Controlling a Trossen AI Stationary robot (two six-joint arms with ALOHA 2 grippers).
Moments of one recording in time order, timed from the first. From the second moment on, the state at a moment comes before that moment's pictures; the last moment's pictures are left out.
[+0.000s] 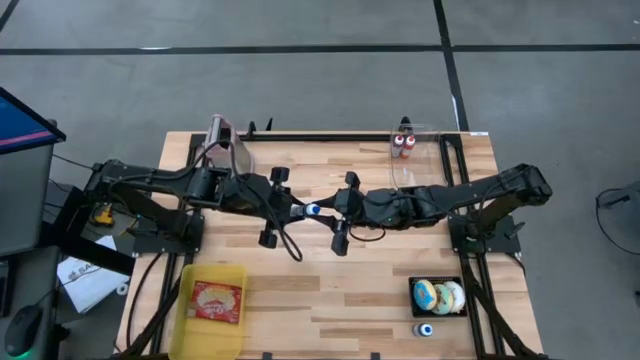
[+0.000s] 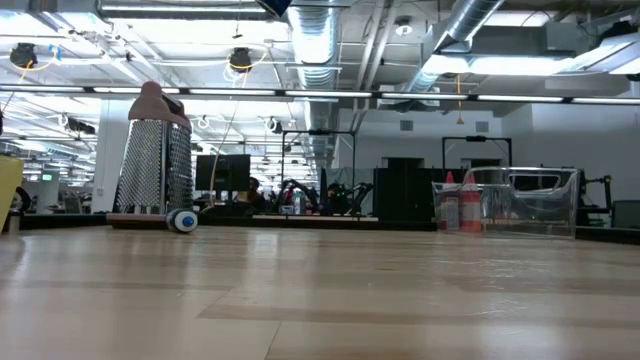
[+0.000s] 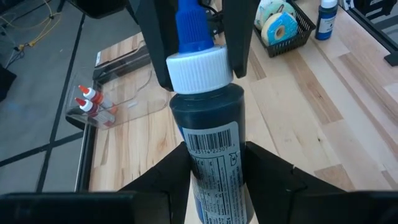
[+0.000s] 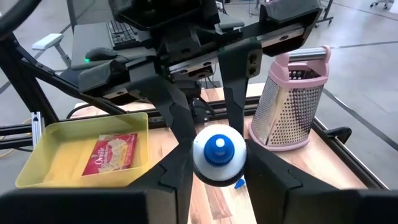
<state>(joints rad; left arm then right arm) -0.16 1.33 1.36 -0.63 -0.24 0.30 0.25 1.54 1.41 -0.19 0.42 0.15</state>
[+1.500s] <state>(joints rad) -0.19 1.04 1.36 -0.53 -0.43 0.17 0.22 1.44 1.42 -0.78 0.69 0.78</state>
